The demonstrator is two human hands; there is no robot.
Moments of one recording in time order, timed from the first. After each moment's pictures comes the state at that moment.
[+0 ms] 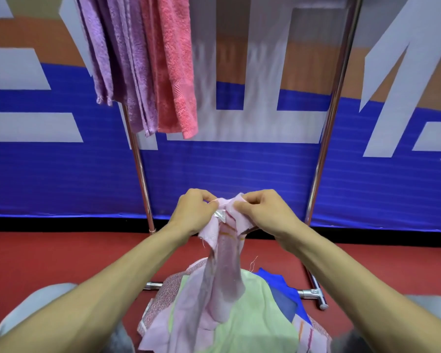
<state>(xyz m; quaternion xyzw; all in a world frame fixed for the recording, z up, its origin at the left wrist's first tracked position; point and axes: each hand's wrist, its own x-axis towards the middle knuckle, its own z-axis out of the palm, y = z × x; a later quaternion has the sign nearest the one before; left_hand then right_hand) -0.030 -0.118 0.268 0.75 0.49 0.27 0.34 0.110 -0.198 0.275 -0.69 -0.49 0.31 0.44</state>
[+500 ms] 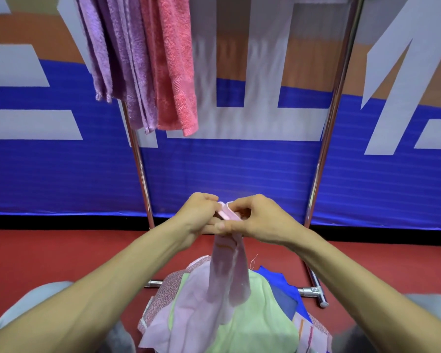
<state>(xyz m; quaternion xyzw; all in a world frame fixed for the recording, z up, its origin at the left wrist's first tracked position) -0.028 -0.134 0.278 0.58 0.45 0.24 0.63 0.104 -0.206 0.280 -0.67 -0.64 0.26 0.28</state>
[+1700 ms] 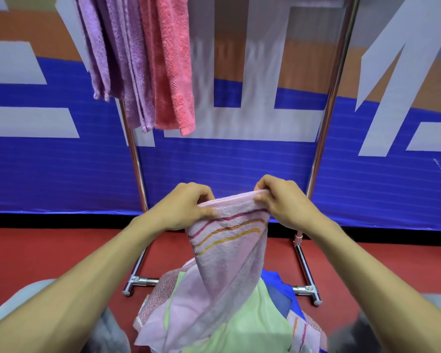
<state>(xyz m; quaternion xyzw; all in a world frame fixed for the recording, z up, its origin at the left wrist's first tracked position) -0.052 -0.105 0.284 0.91 0.33 0.15 0.21 0.153 -0.207 0.287 -0.73 -0.62 0.10 0.28</state>
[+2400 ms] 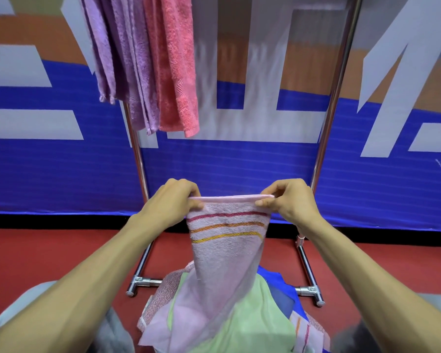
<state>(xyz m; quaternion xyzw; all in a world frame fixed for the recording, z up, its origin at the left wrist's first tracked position) -0.068 -0.089 0.280 0.87 0.43 0.18 0.15 0.154 -0.202 0.276 -0.74 -0.46 0.17 0.45</state>
